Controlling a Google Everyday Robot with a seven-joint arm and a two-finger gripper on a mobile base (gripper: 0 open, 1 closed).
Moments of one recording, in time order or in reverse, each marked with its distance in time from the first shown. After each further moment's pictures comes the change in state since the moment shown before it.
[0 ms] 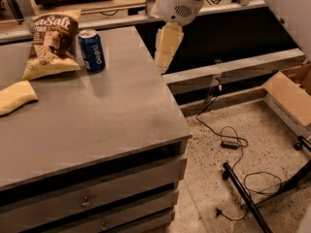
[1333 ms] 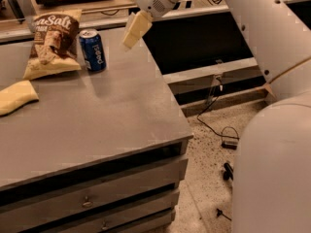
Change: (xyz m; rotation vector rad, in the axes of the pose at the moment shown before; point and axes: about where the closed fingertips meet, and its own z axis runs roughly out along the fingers) arm -0.070 -0.086 0.041 0.060 -0.453 -0.010
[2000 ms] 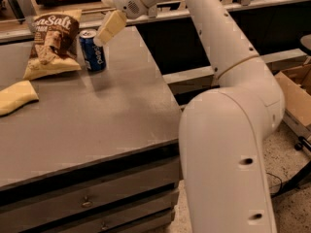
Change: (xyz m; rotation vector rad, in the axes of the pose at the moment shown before) arm -0.025 -0.034 0.074 -0.085 -0.153 0.096
